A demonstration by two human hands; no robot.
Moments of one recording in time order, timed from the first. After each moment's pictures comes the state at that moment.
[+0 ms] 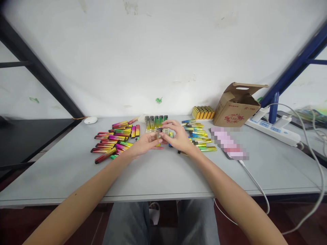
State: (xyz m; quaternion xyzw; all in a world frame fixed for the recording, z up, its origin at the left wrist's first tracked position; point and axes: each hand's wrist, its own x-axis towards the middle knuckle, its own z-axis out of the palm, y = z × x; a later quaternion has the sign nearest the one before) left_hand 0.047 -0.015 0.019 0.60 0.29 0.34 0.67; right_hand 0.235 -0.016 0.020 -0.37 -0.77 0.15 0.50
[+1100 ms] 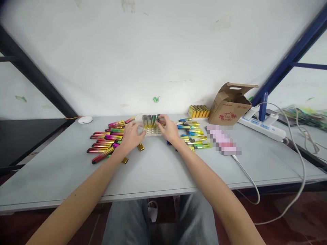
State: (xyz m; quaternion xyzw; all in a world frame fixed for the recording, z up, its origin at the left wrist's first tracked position) left_hand 0.015 0.026 -0.001 0.74 0.59 0.32 0.03; right_hand 0.210 0.036 -0.005 -0.47 -0.71 0.11 0.51
